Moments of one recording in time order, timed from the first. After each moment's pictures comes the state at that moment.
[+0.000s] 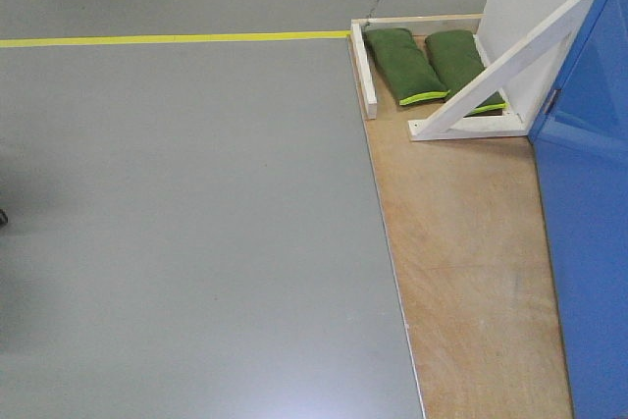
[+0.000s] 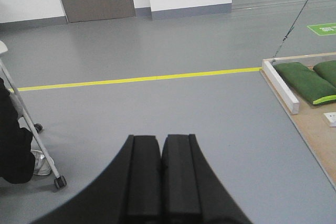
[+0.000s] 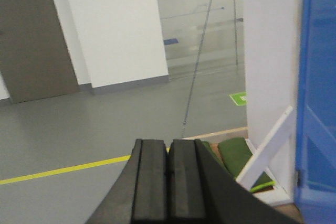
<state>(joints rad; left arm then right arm) 0.09 -0.01 0.03 0.04 0.28 0.03 -0.04 0.80 -0.73 0.00 0.07 0.18</state>
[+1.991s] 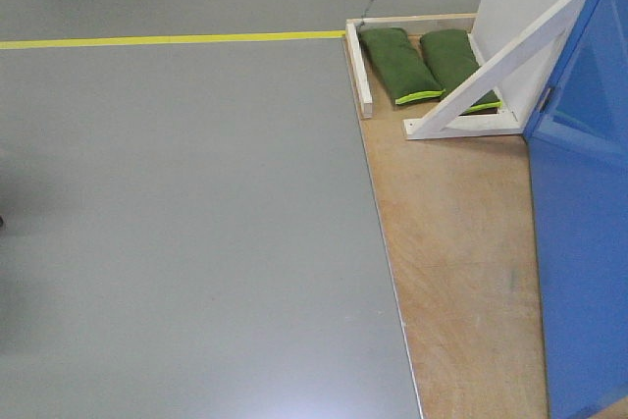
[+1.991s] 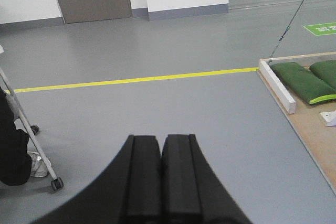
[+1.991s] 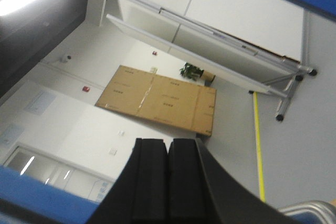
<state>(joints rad) 0.09 -0.01 0.03 0.04 0.28 0.03 -0.73 1.35 -1.13 0.96 -0.40 0.20</state>
